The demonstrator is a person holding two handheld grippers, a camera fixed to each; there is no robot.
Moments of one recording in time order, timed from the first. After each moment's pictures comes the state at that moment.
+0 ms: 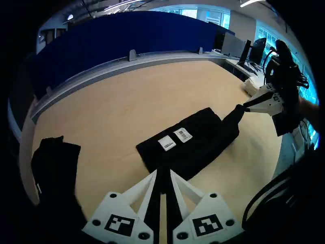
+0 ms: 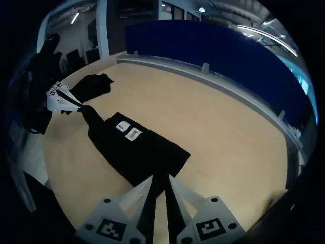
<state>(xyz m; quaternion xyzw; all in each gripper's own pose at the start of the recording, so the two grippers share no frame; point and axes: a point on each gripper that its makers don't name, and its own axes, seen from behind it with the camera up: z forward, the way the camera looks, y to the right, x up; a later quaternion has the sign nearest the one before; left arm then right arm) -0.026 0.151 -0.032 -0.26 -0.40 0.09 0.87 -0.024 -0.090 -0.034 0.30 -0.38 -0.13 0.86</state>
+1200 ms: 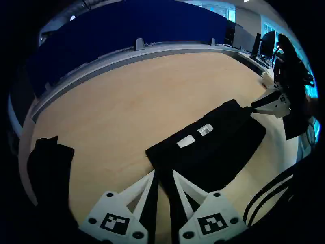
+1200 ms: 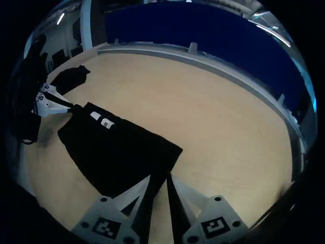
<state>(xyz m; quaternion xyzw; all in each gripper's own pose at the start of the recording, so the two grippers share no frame) -0.102 0.148 0.024 -0.22 -0.40 0.12 0.88 -0.107 -0.082 0.004 0.24 -0.42 -0.13 0.87</state>
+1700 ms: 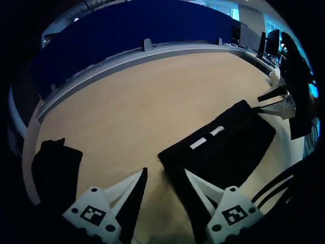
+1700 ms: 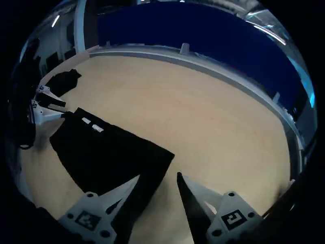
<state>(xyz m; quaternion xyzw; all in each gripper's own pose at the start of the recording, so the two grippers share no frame) -0.100 0.131 0.039 -0.19 -0.39 0.13 0.89 -0.105 -0.077 0.025 0.21 -0.41 -0.13 0.88</state>
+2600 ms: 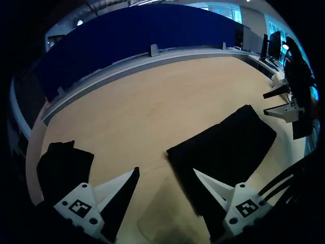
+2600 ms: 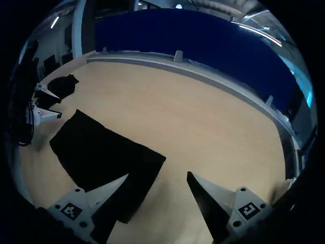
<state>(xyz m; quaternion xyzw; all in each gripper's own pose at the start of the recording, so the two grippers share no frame) -0.080 0.114 0.037 -0.17 -0.38 0.13 0.90 -0.086 -0.070 0.028 0.19 -0.39 -0.13 0.89</state>
